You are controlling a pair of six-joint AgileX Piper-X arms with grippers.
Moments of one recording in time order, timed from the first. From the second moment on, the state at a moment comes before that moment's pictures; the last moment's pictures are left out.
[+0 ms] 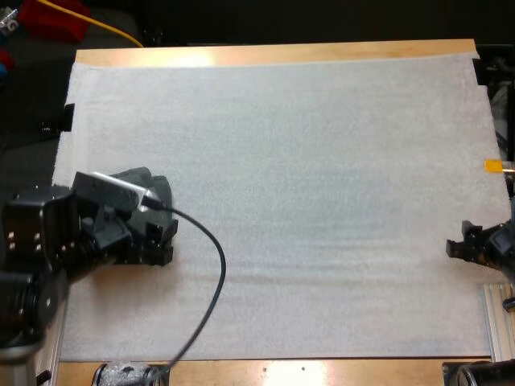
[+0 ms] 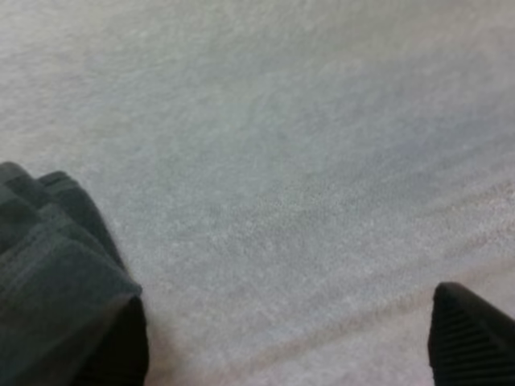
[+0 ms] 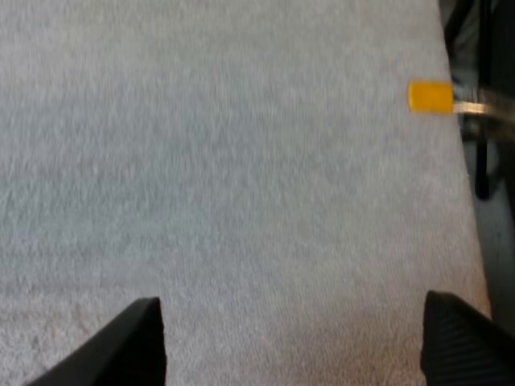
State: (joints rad) left arm -0.05 0.81 -1.26 1.38 0.32 -1.64; right arm 0.12 0.65 -0.82 1.10 0.13 -1.81
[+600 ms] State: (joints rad) left arm -0.05 0.37 -1.10 1.38 0.27 -1.62; right arm 0.12 0.34 -0.82 1.17 -0.03 -1.81
